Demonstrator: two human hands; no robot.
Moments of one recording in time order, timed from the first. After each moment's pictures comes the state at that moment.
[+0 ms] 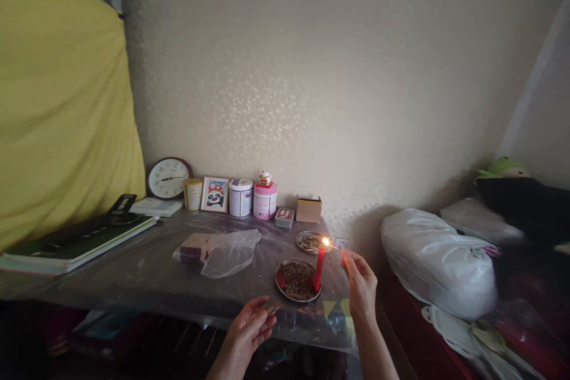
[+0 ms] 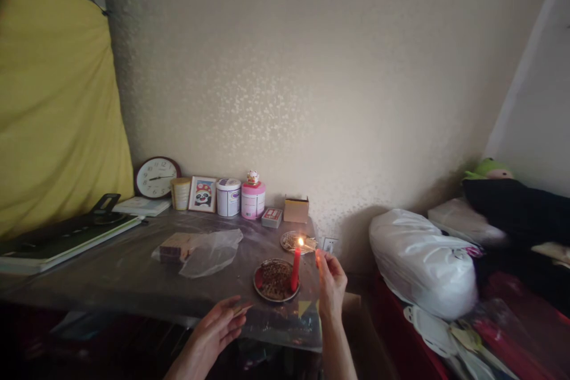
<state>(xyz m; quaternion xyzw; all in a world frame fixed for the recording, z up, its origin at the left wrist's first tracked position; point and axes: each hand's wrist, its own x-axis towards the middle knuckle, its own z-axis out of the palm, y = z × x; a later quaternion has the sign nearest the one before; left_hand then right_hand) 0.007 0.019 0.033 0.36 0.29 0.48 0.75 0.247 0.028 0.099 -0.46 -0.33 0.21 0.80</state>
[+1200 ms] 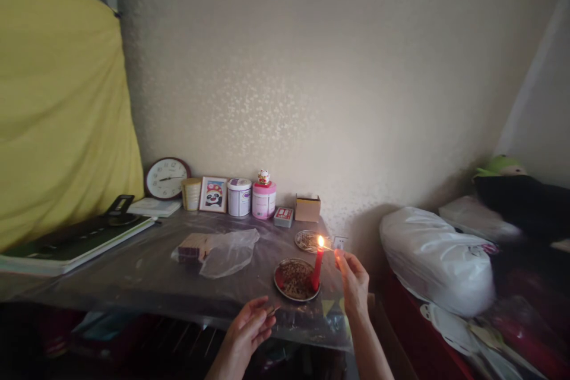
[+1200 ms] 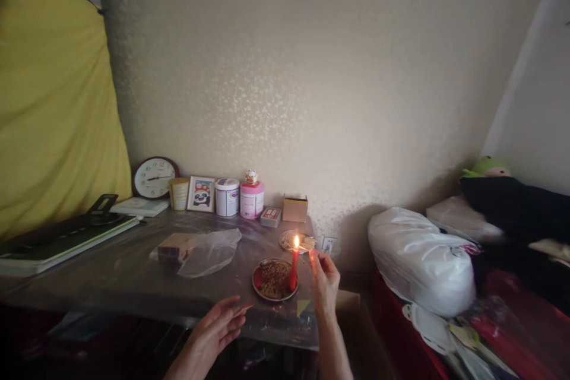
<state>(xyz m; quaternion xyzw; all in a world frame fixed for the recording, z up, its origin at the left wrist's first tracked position) 0.008 0.016 0.036 0.36 0.30 0.47 0.75 0.243 0.036 0.095 -0.48 -0.35 0.20 0.78</state>
